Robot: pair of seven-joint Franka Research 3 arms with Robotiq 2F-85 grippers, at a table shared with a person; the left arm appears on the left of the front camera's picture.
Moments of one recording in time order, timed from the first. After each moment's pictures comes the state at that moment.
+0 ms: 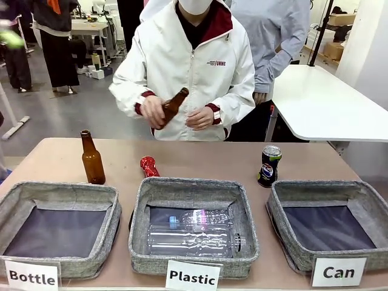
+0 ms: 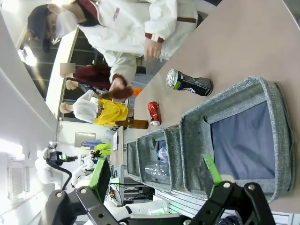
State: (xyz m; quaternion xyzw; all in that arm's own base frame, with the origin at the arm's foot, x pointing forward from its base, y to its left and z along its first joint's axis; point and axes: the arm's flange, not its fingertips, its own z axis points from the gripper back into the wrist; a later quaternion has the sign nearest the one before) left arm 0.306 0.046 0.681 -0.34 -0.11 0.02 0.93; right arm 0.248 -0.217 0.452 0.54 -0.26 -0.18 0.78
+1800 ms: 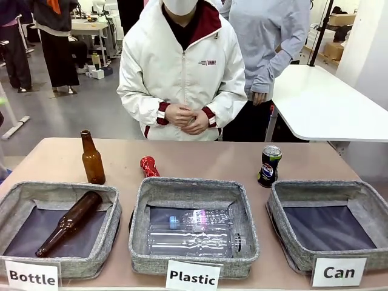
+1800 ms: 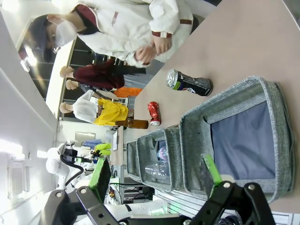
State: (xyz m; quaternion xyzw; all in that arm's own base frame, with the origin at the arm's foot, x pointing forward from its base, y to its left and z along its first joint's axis) left arm 0.358 0.024 0.605 -0.32 0.03 -0.03 0.95; right arm 0.248 -0.217 0.452 0.54 -0.26 -0.18 0.78
